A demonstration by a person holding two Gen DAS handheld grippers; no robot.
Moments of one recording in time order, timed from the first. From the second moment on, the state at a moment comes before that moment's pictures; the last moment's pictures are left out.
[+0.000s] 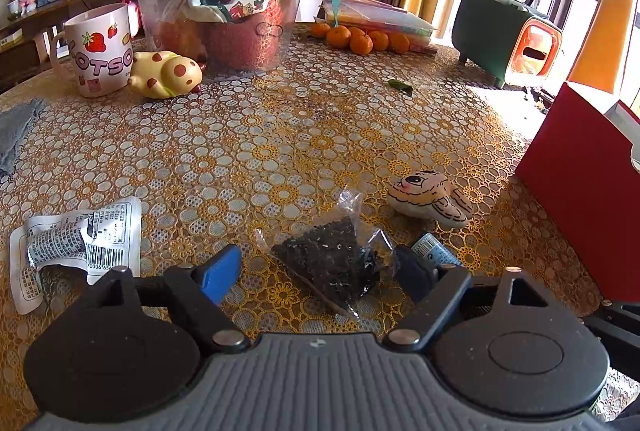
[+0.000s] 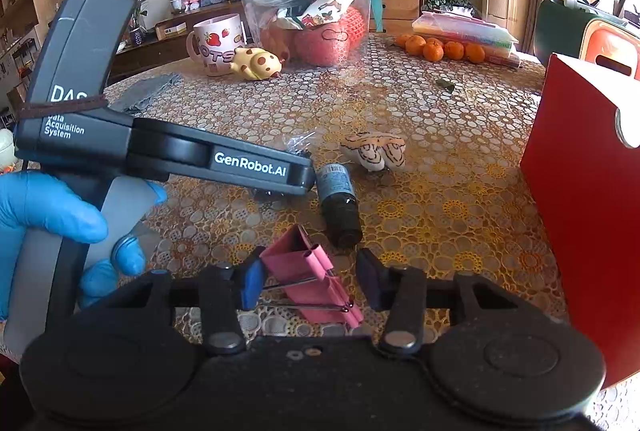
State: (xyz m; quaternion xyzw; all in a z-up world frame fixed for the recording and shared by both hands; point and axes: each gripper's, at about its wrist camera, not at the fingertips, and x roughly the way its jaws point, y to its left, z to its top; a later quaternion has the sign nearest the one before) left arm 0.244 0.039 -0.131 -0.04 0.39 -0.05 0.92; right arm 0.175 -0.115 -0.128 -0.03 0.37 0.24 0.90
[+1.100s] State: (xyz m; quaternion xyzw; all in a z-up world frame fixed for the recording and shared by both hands) left arm 0.200 0.030 -0.119 -0.03 0.39 -0.04 0.92; right arm 0.169 -0.168 -0.114 0.01 0.37 0.20 0.91
